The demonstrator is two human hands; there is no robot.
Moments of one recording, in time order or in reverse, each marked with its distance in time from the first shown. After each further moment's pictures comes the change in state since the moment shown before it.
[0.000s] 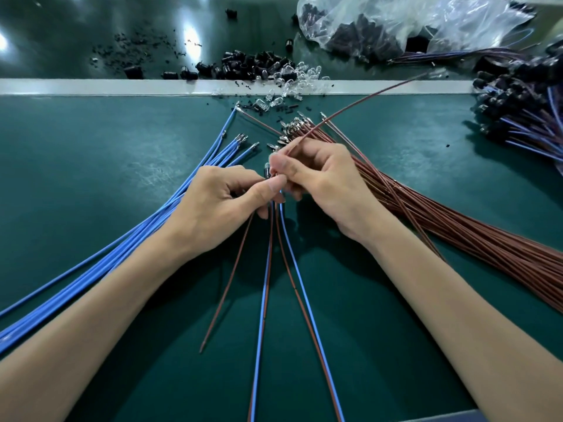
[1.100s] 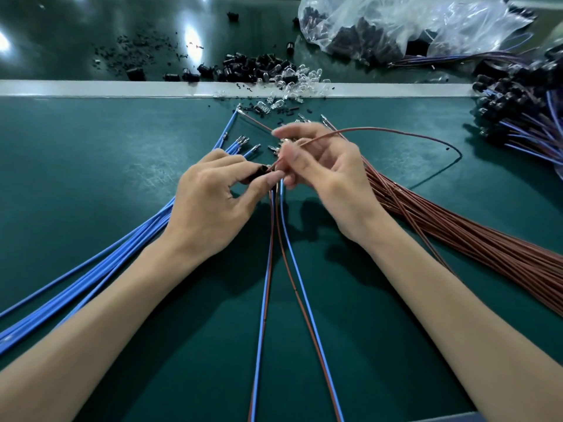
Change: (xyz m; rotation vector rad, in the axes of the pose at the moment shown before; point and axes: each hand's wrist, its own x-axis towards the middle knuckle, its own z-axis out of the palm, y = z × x) left_hand 0.004 -0.008 0.003 0.373 0.293 0.224; right_hand -0.001 -0.006 0.001 0.121 0.030 -0.108
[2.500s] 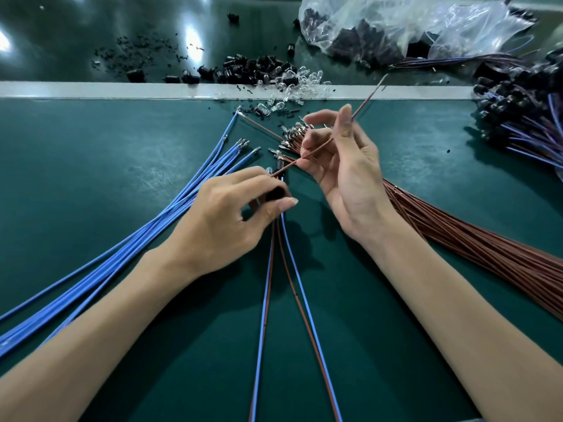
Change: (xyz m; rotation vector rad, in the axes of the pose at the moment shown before) left_hand -0.004 0.004 0.003 -0.130 -0.140 0.175; right_hand 0.008 -0.001 -0.005 0.308 0.243 0.096
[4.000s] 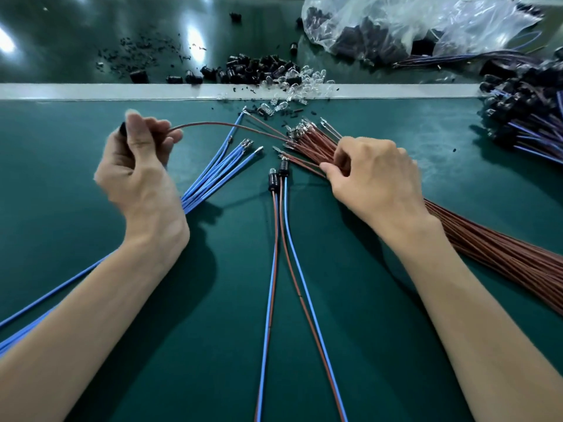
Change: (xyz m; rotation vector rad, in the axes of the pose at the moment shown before) left_hand 0.011 -0.026 -0.025 -0.713 1.026 -0.555; right_hand 0.000 -0.010 -0.028 -1.758 0.121 -0.277
